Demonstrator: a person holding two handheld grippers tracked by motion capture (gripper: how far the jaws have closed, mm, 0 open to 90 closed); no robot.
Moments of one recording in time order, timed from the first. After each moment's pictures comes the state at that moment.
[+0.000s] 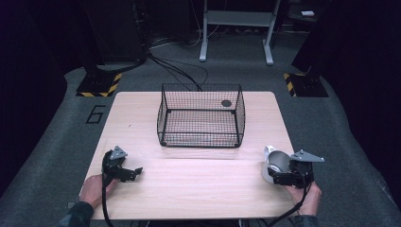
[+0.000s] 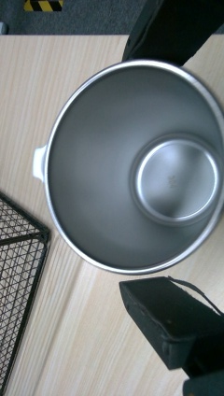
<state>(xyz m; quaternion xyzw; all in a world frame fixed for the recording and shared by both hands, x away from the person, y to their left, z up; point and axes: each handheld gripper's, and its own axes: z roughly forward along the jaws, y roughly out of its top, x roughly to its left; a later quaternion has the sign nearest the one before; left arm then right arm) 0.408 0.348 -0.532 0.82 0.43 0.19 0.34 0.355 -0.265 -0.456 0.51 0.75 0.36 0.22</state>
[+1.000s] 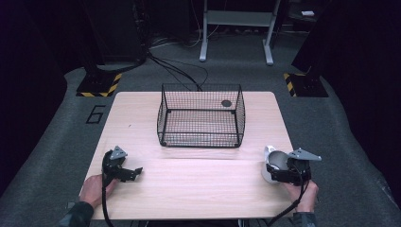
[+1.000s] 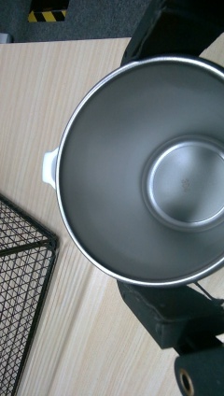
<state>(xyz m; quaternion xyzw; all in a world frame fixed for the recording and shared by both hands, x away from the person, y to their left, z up) 0.408 0.348 -0.532 0.82 0.43 0.19 0.34 0.362 -0.262 -0.460 0.51 0.74 0.36 0.24</state>
